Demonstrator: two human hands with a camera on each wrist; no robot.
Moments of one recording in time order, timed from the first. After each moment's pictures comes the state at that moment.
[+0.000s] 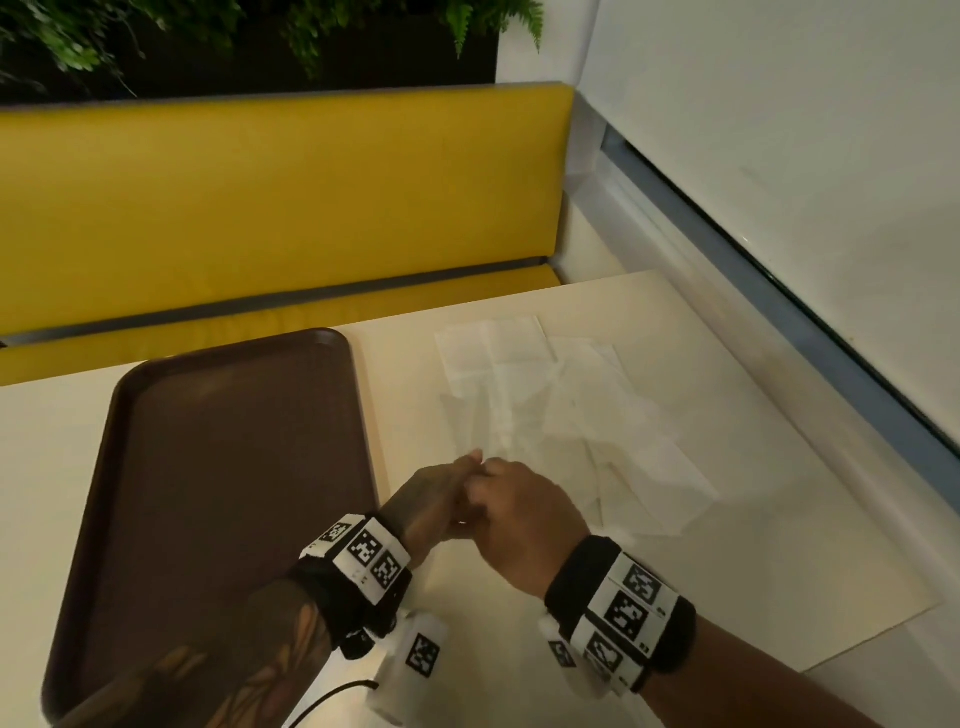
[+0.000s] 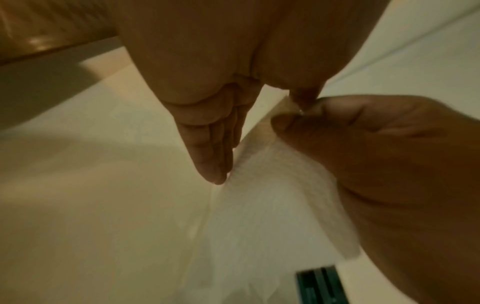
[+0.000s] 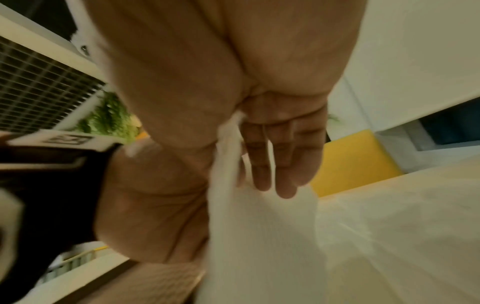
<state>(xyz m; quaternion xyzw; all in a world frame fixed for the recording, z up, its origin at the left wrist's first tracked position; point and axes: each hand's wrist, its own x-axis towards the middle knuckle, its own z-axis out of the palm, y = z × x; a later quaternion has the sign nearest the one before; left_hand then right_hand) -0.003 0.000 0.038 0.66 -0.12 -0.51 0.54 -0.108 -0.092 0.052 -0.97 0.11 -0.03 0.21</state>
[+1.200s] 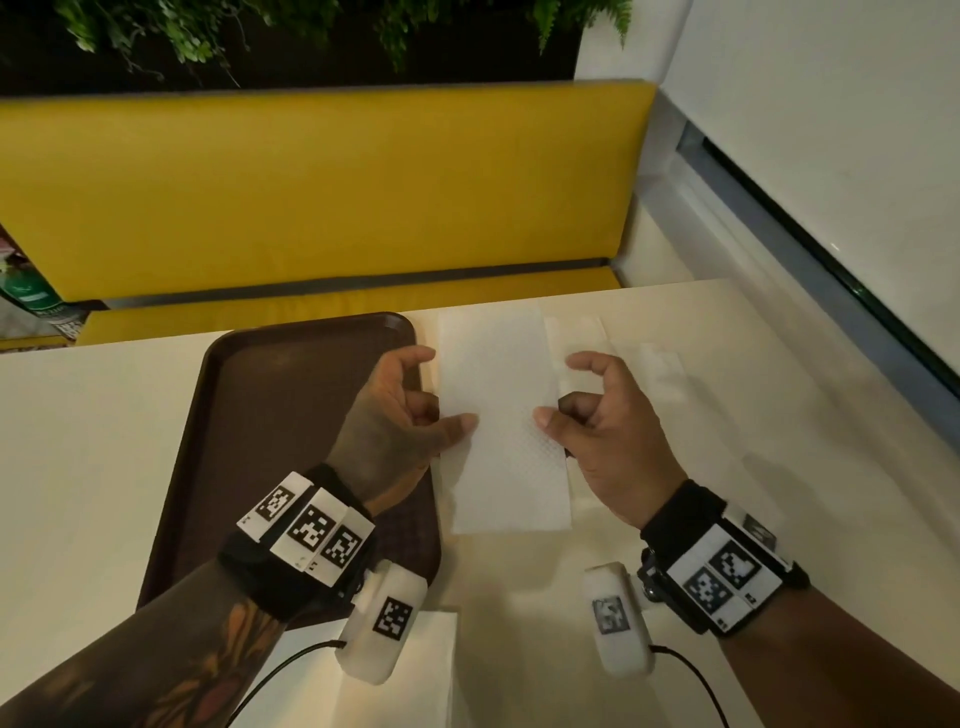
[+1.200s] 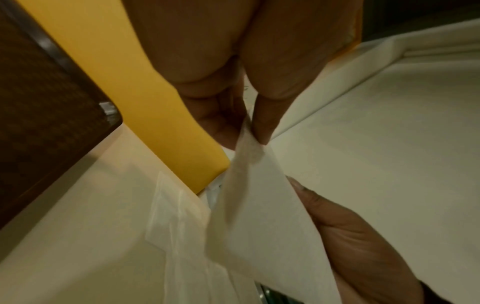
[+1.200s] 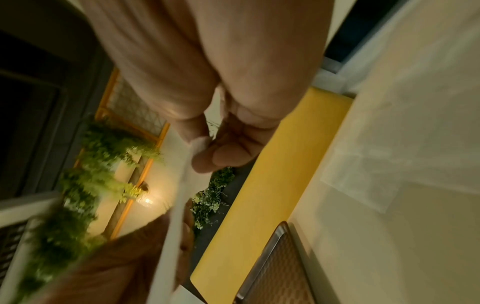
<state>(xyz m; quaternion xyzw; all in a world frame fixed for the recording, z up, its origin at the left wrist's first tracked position) 0.040 0.060 0.106 0.68 -0.18 -0.29 0.65 -0.082 -0.116 0.104 -0.73 0.22 -0.14 0.63</state>
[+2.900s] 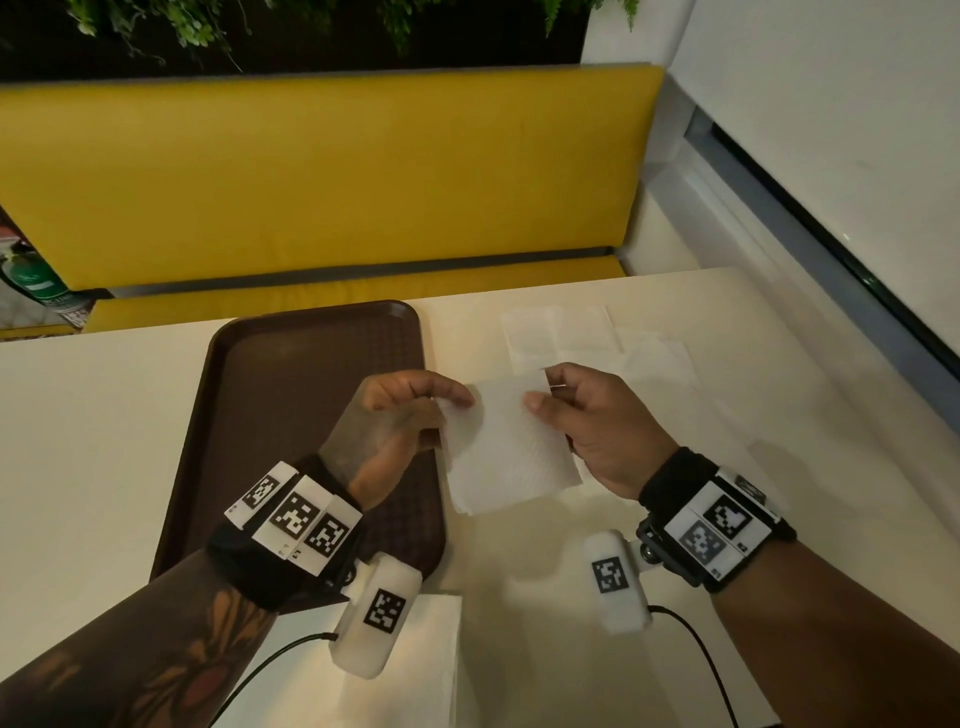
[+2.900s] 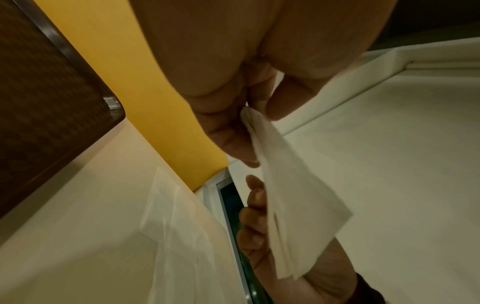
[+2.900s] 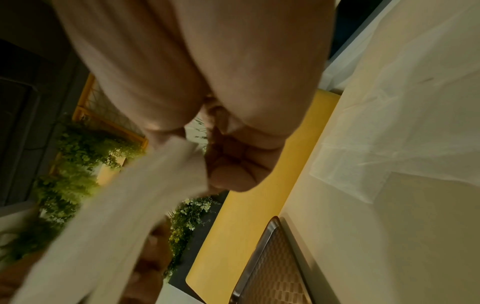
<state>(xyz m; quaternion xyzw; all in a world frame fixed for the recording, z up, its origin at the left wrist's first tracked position) 0.031 0.070 0.115 0.66 -0.18 -0.32 0.65 -0.070 -0.119 0.102 -0.69 0.20 -0.03 0.69</state>
